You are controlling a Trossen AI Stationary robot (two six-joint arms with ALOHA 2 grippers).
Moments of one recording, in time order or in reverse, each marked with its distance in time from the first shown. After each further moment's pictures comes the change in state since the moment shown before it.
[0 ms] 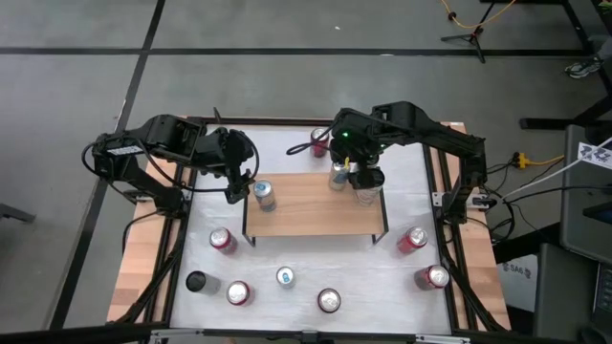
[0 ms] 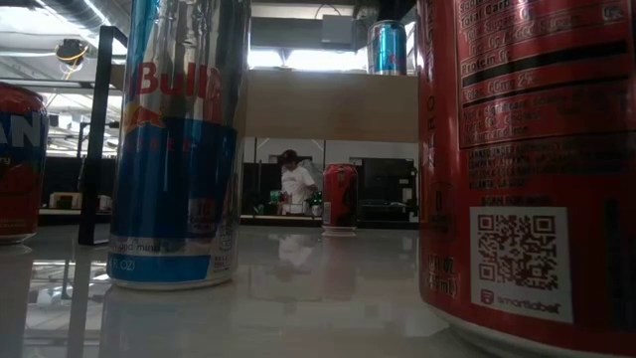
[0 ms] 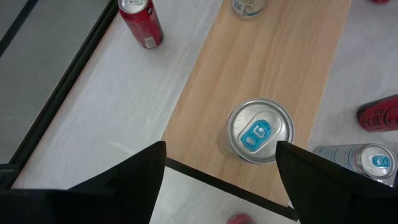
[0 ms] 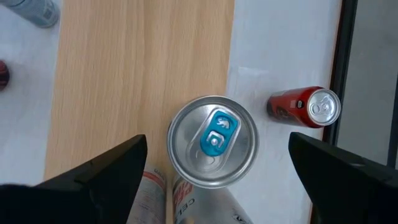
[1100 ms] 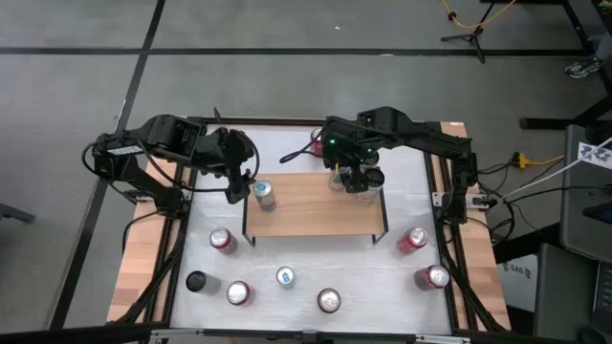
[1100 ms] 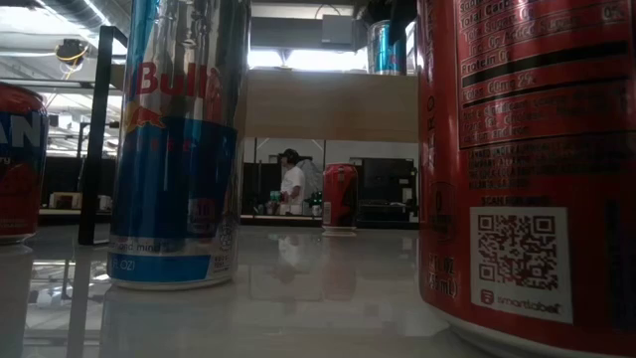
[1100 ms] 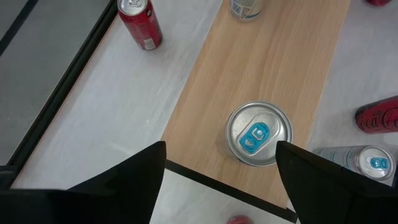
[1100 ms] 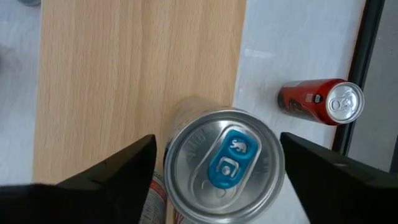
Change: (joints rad) left arm 0.000 0.000 0.000 0.007 0.000 0.000; right arm 0.006 0.071 -0.001 -0.022 0.008 -0.002
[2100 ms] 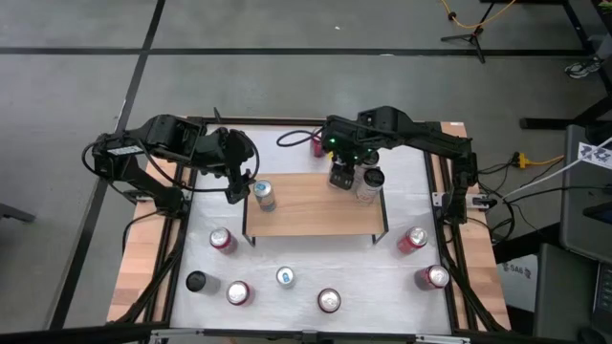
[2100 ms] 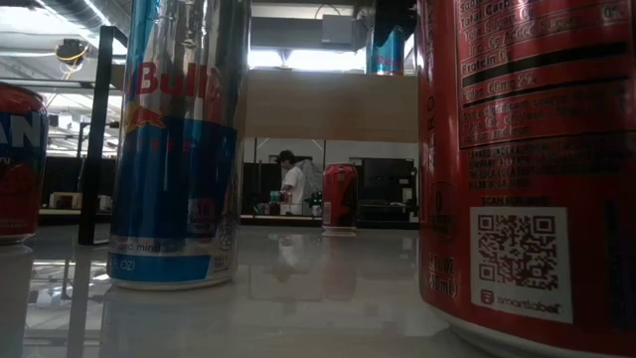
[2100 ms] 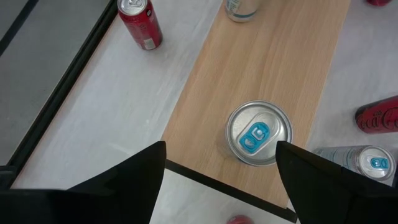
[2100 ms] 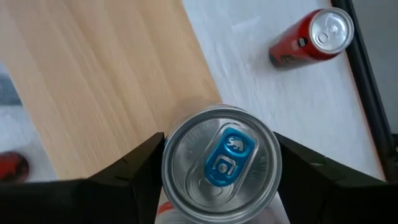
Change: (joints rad) left arm 0.000 0.000 0.000 0.000 0.000 0.000; right arm 0.001 0.000 0.000 0.004 0.066 0.531
